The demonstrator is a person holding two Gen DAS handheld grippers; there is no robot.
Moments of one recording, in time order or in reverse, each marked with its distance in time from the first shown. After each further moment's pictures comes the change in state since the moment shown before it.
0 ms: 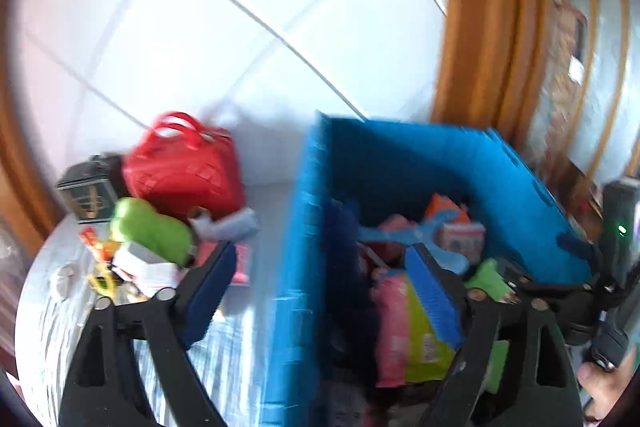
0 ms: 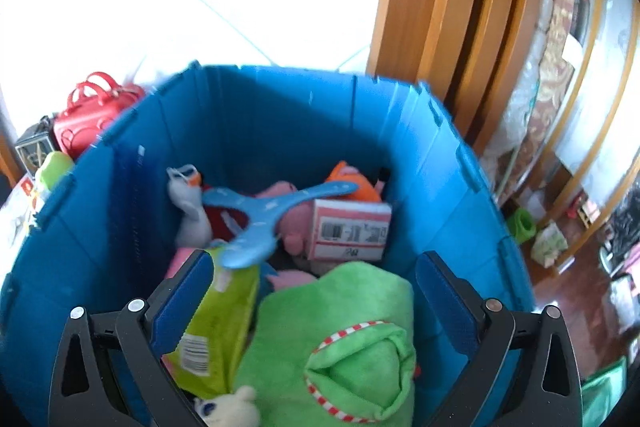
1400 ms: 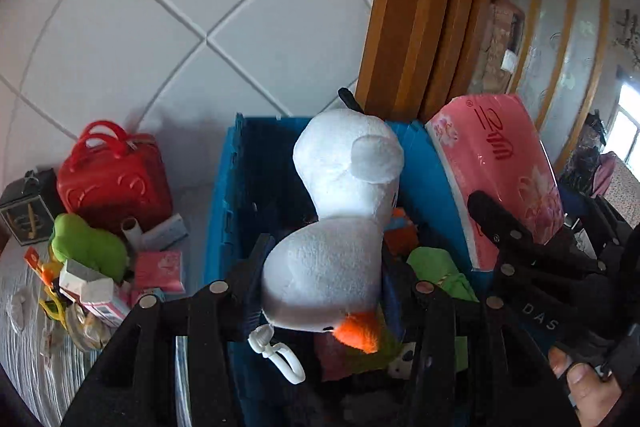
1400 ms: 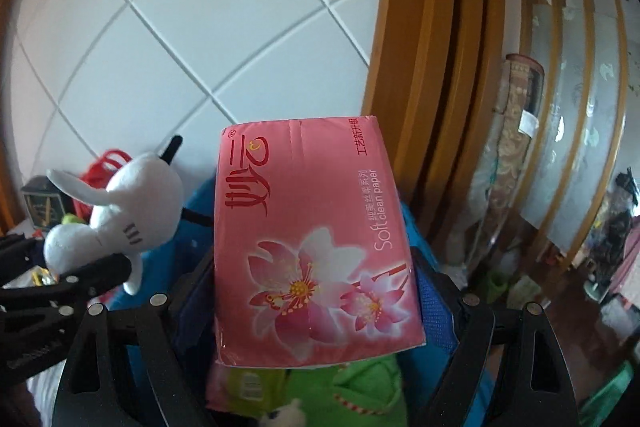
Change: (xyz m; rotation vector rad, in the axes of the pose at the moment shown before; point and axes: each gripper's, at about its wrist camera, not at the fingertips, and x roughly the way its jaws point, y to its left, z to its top) left arm 0.020 -0.044 0.021 0.088 0.119 -0.286; right arm -0.101 0.036 0.021 0.008 -0.270 -0.121
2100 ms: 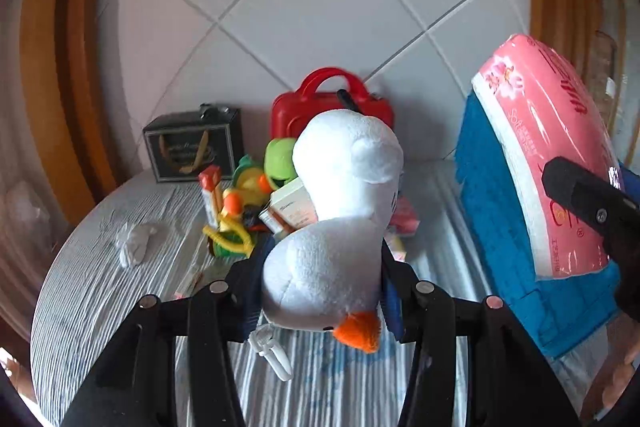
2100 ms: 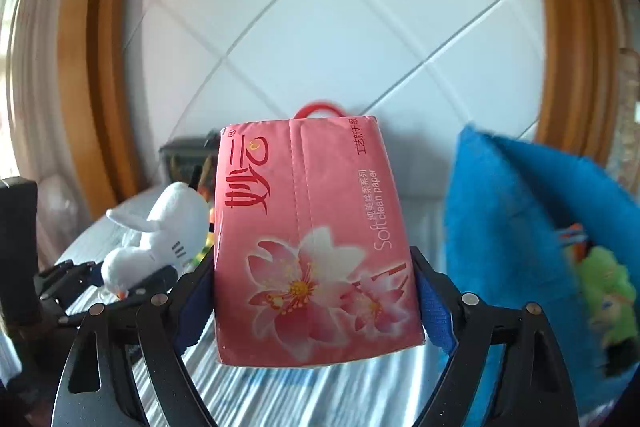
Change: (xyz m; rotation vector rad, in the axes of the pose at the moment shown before) left arm -0.142 0.296 -0.201 -0.110 -0.192 0.331; right arm -0.107 0.324 -0.100 -0.028 -0.052 0.387
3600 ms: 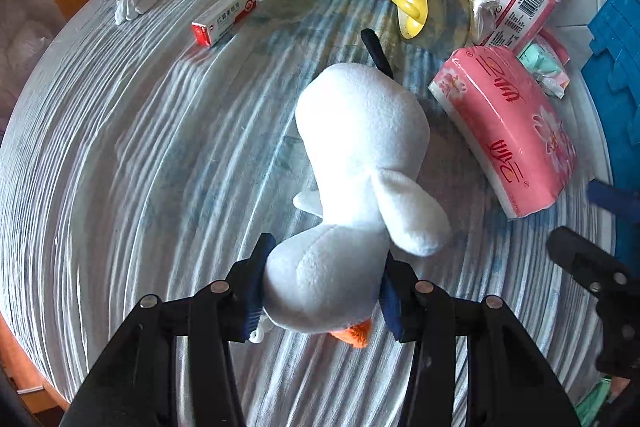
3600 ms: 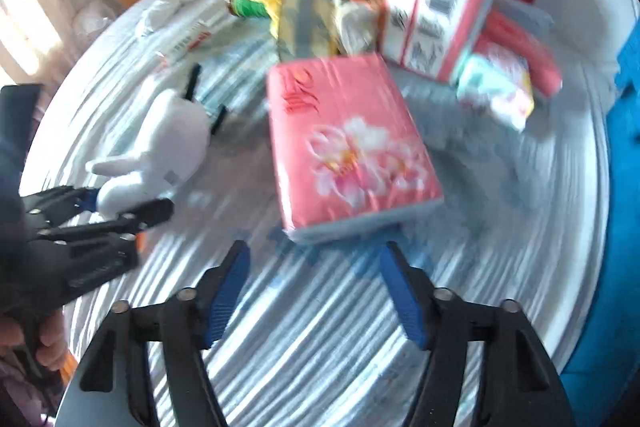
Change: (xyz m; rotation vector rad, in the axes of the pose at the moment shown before) left arm 0.160 0.118 -0.193 -0.258 0.679 0.148; right arm 0.207 0.081 -0.166 -0.231 0.733 0.315
